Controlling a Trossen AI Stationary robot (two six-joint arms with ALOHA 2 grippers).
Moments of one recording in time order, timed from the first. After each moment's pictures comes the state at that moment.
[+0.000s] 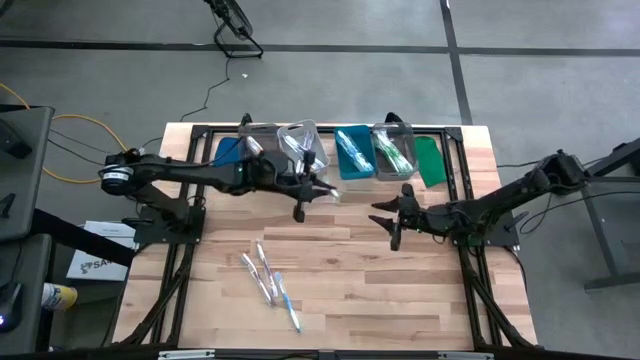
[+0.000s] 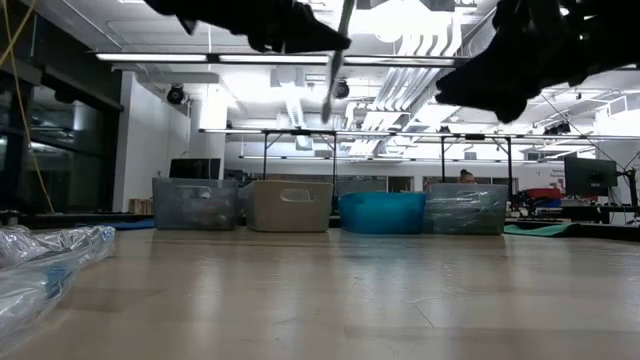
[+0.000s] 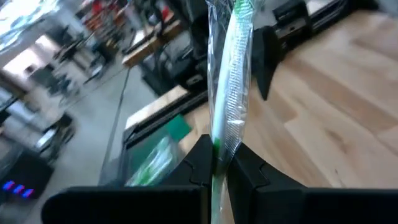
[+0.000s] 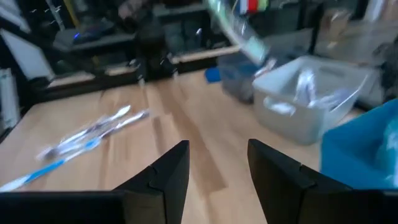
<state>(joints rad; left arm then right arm) 0.11 1.43 1.00 0.21 0.10 0.61 0.30 1.05 0.29 0.54 0.55 0.25</state>
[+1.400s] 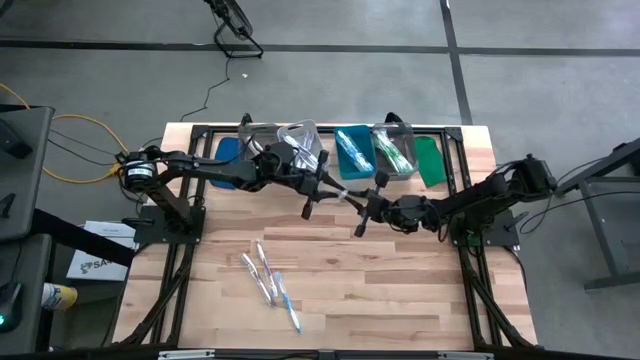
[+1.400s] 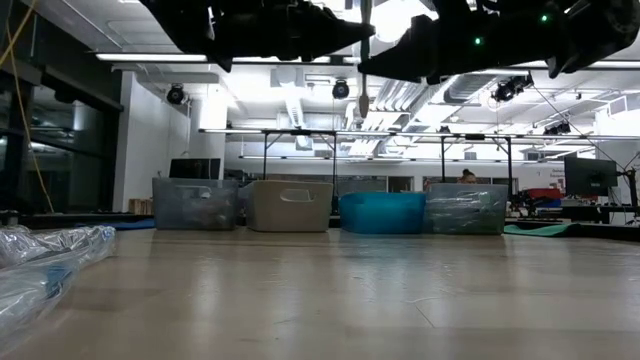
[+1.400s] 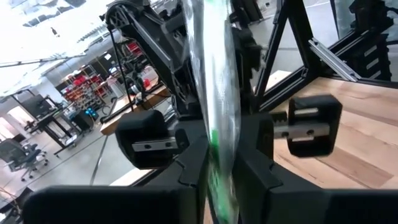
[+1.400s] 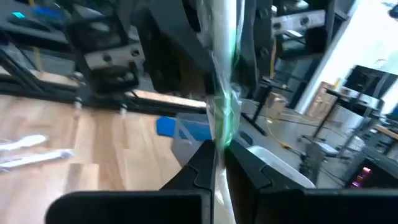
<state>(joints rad) 0.20 1.61 1.00 0.60 0.47 0.57 0.15 1.48 0.54 0.96 0.56 -0.31</state>
